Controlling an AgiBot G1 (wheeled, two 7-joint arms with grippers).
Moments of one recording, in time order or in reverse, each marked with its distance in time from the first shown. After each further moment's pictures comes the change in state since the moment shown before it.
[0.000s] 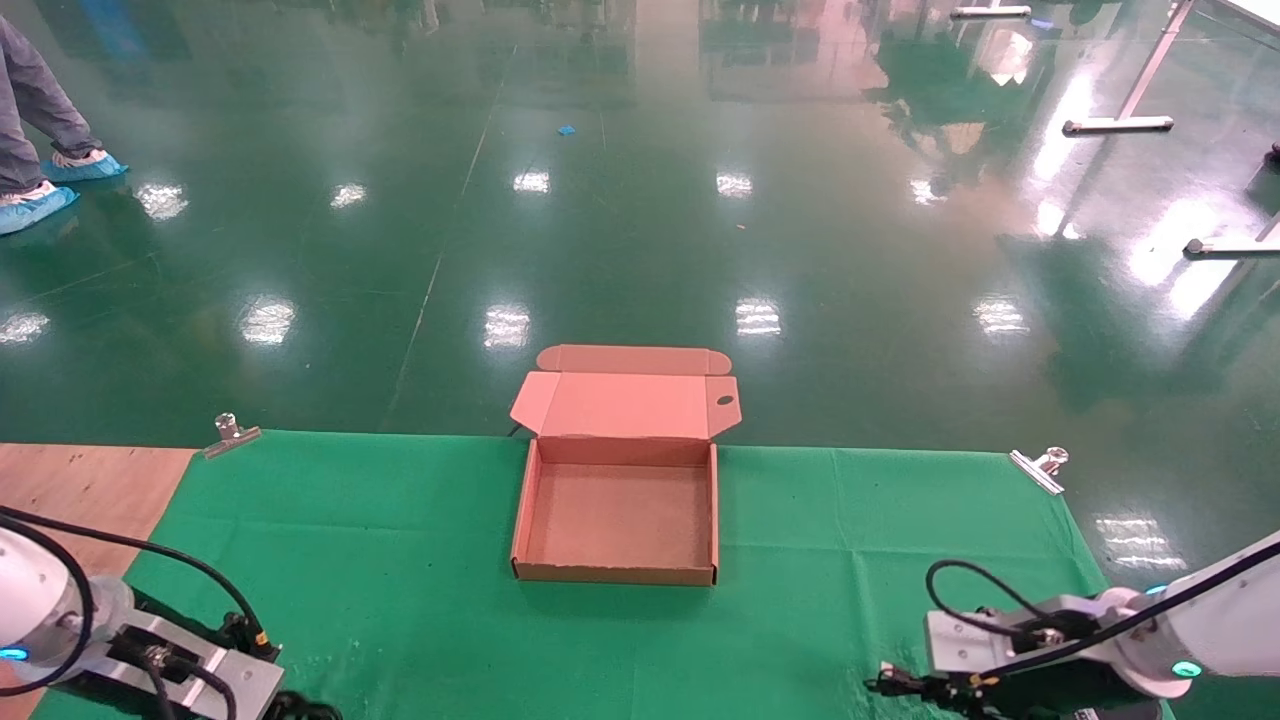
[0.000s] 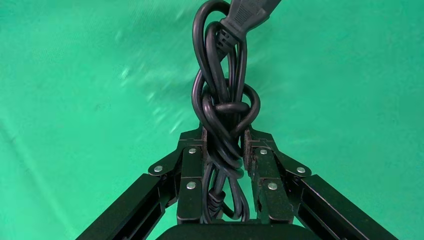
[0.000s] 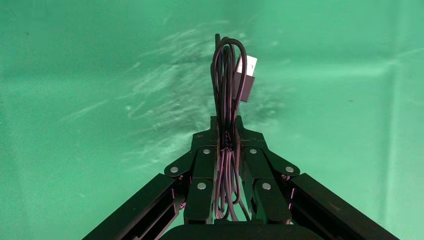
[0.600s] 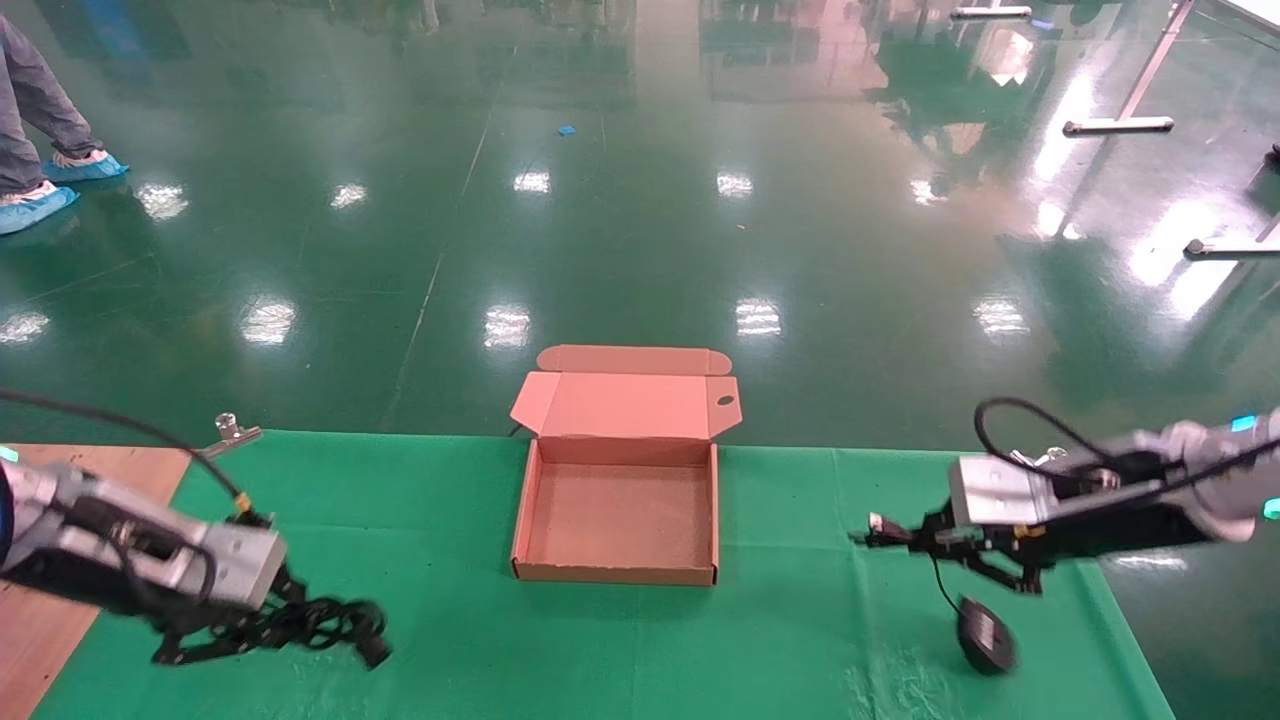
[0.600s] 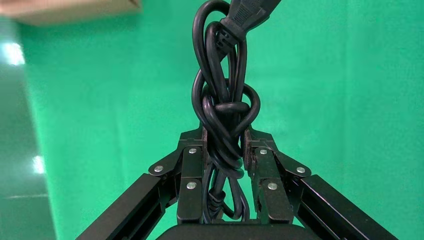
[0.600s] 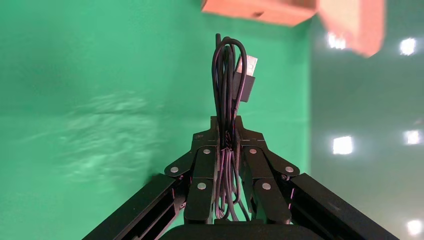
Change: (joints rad) left arm -0.222 -0.004 -0.032 0.013 -0.047 0.234 -0.105; right arm 0.171 0.087 0.032 0.246 0.044 -0.182 0.064
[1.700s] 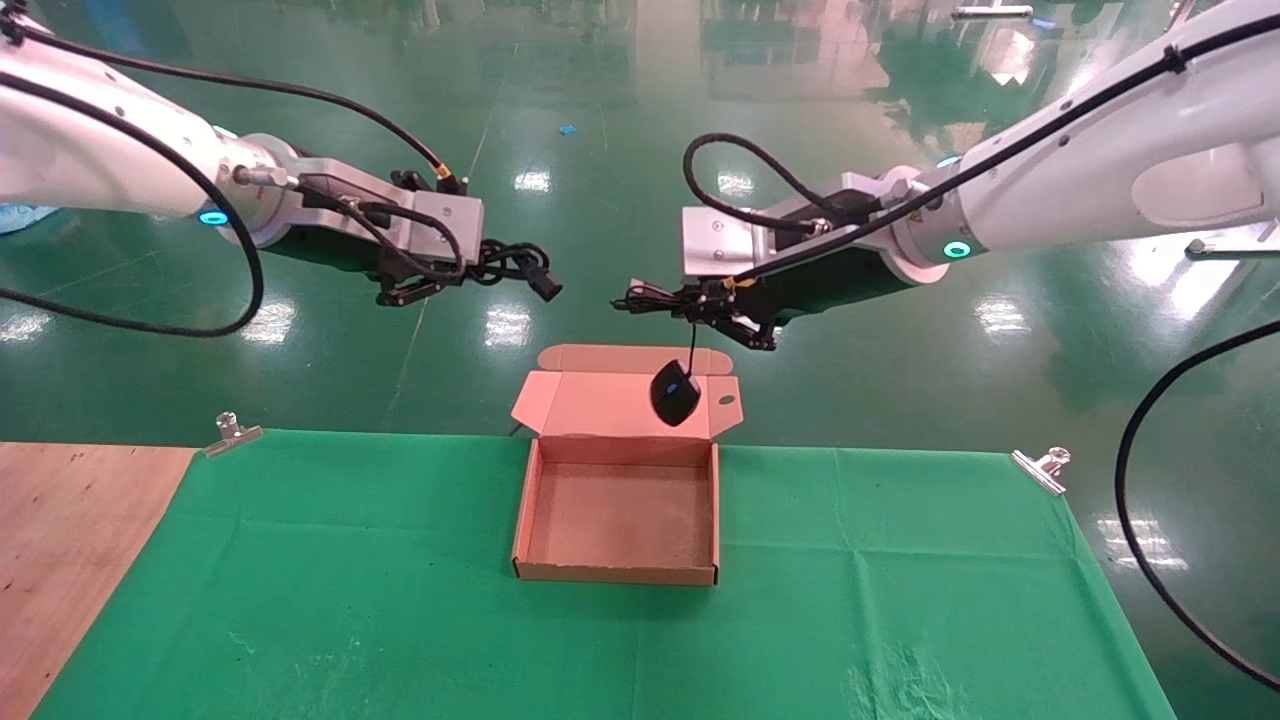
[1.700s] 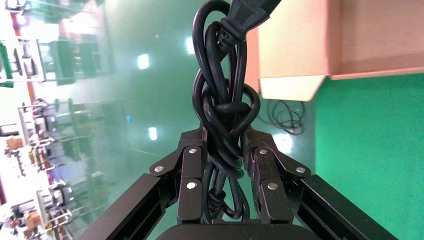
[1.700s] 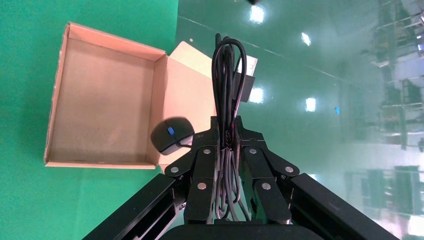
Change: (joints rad) left arm -0.173 0.247 -0.035 -0.094 -0.048 -0.405 -0.177; right arm 0.250 -0.359 0.012 -0.112 0.012 0.200 0.073
